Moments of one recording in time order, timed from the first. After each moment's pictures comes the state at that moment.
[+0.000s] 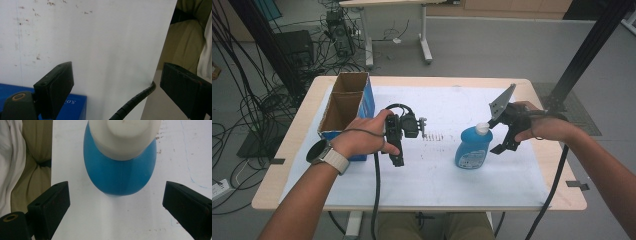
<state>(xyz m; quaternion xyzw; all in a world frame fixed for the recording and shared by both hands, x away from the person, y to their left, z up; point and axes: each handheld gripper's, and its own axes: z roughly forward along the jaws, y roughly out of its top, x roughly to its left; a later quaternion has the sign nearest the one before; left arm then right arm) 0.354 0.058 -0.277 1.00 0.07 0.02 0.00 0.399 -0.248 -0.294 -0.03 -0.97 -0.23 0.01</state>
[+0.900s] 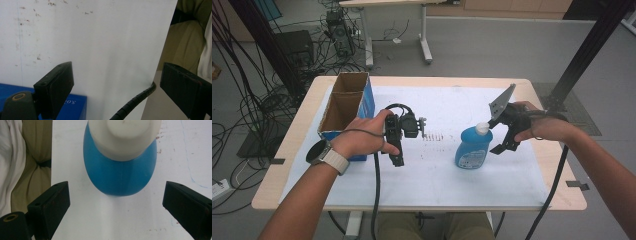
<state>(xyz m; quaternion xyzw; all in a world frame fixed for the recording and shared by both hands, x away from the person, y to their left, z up) 0.354 0.059 -0.277 1.00 0.08 0.02 0.00 0.399 -0.248 -0.294 -0.03 -0.97 -0.23 0.01</state>
